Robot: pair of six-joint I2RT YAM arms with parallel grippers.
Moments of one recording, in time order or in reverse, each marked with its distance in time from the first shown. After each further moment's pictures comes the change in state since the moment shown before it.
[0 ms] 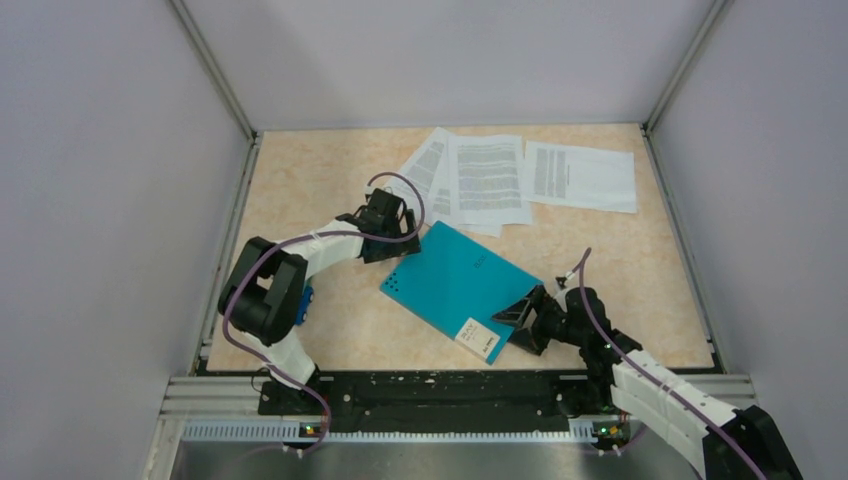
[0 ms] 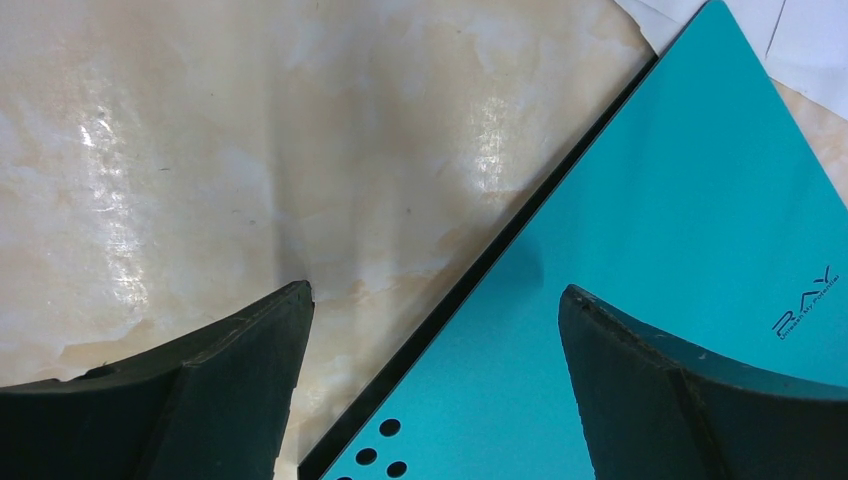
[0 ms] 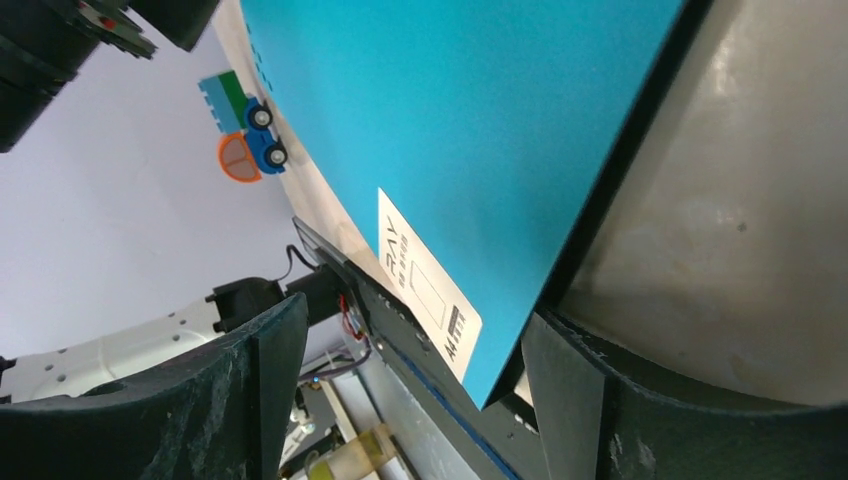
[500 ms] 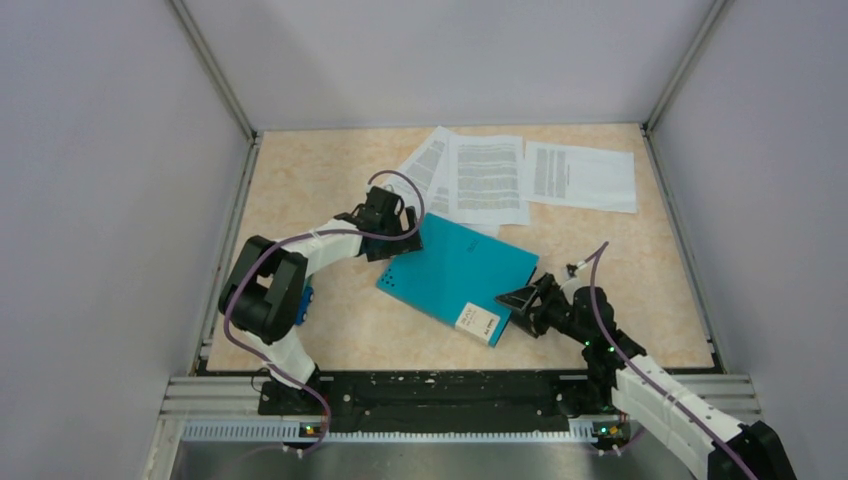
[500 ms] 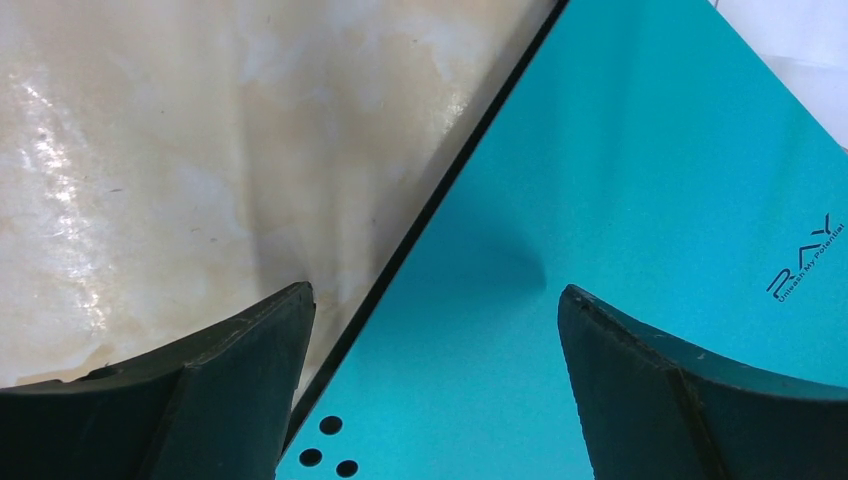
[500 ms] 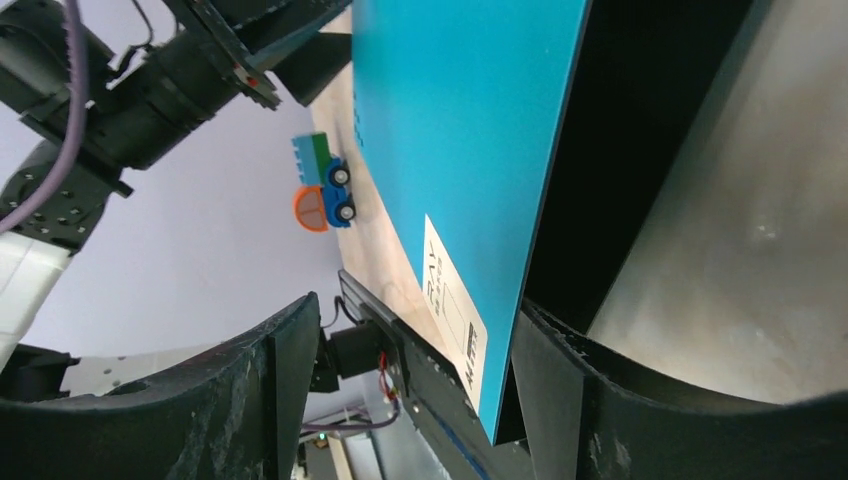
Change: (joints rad) left arm 0.014 0.012 0.000 0.035 0.079 -0.004; right arm 0.000 -0.079 0.000 0.122 0.113 0.027
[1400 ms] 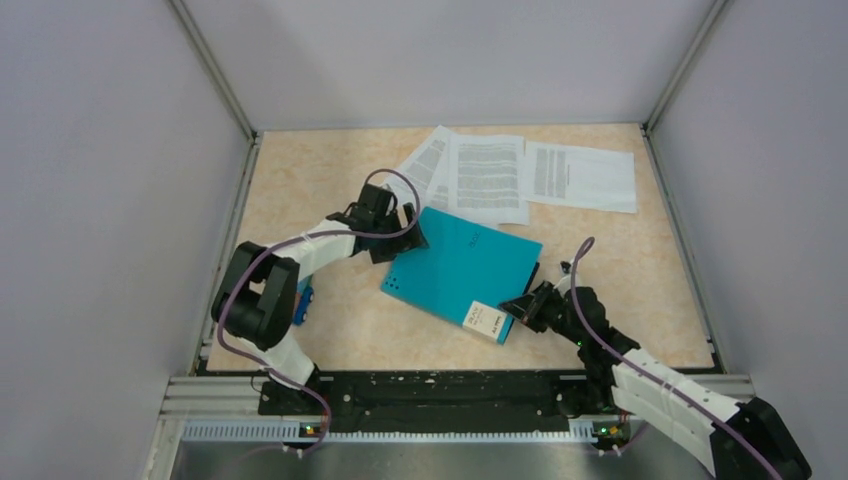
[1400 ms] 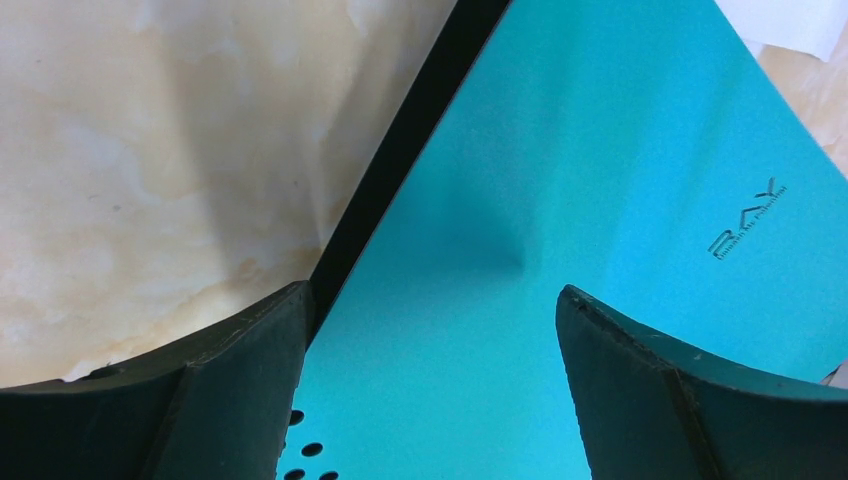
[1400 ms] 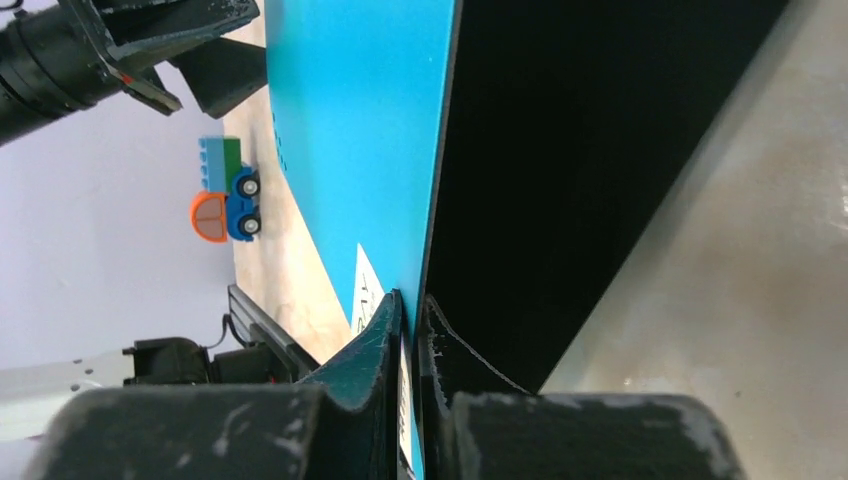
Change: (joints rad) left arm 0.026 -0.040 -0.014 0.014 0.180 -0.087; right arm 0.090 0.094 0.005 0.069 0.174 -0.220
